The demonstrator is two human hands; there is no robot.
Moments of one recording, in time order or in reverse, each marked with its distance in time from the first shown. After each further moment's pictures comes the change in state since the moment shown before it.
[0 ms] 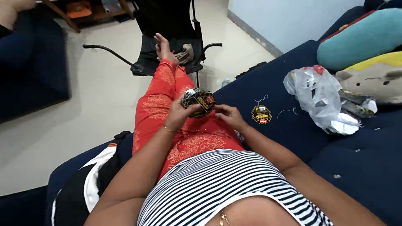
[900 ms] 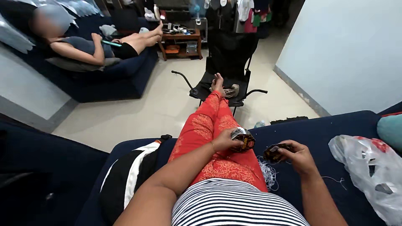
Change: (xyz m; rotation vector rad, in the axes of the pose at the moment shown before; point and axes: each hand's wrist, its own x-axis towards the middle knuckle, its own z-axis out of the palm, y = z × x) left_hand 0.006 -0.005 0.004 0.320 -0.234 -0.050; right_hand -0.006 -0.035 -0.090 0.178 0.082 -0.013
